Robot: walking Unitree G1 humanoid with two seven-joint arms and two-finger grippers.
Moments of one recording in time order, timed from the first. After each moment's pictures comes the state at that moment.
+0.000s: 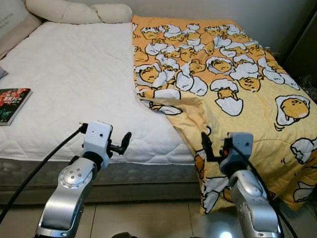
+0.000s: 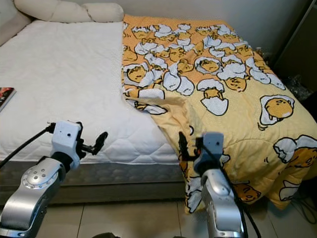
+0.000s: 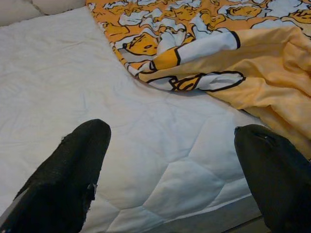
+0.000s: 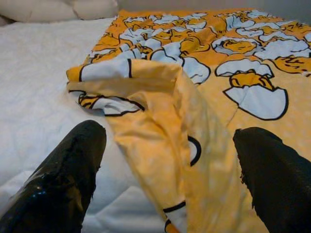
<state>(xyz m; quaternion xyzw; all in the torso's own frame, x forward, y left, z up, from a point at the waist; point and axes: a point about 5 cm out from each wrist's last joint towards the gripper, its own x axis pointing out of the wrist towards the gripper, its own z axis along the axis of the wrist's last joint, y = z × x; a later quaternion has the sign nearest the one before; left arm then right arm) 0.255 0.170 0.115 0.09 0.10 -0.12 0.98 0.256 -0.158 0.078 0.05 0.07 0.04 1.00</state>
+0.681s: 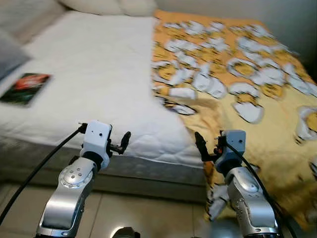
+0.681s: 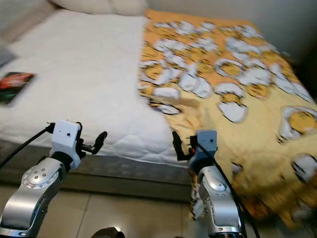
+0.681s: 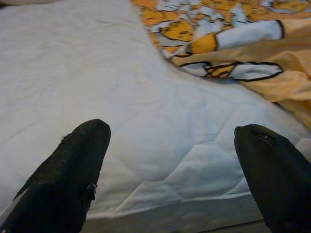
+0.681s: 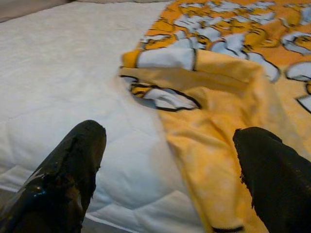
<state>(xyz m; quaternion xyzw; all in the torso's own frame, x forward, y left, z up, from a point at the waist) 0.255 0.170 0.116 0.09 0.10 -0.12 0.98 0.261 -0.150 0.075 0.04 0.09 0.08 0.99</state>
